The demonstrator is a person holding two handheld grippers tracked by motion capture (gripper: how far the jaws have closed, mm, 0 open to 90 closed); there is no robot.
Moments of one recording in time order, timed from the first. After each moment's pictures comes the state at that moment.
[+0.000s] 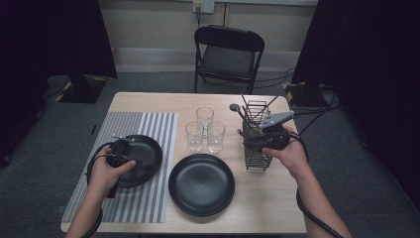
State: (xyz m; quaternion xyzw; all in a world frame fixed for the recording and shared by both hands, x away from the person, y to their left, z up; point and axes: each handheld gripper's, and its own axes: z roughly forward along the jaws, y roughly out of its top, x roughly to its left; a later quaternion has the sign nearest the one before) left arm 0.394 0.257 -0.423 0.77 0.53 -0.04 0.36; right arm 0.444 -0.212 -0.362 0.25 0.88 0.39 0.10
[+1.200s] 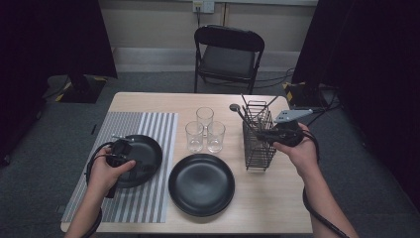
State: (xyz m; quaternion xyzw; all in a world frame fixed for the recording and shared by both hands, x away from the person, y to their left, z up) left arm 0.394 0.258 -0.422 0.77 0.53 -0.04 0.35; right arm 0.438 -0.241 -0.346 0.30 0.85 0.41 0.16
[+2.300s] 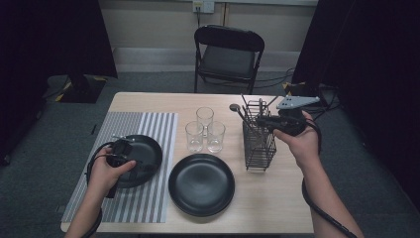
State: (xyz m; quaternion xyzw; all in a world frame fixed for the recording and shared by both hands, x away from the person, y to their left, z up) left arm 0.393 0.256 -0.421 0.77 0.53 -0.04 0.36; right arm 0.437 -0.230 -0.301 0.30 0.82 0.44 0.20
